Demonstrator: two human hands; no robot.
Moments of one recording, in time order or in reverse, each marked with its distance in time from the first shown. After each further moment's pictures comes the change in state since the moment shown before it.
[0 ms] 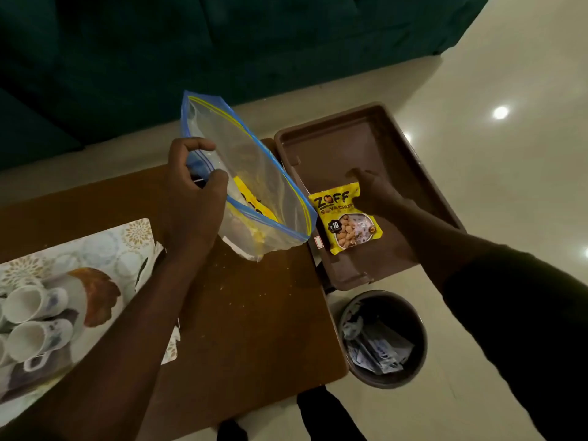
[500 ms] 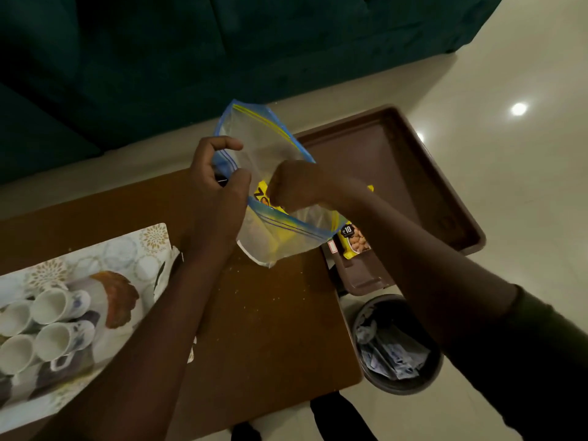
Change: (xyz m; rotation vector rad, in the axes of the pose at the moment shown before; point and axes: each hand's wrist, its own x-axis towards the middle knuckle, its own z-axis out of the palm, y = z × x) left_hand 0.002 0.022 0.004 -0.108 -0.044 0.011; right_hand -0.049 -0.190 -0.051 0.074 -0.352 -0.198
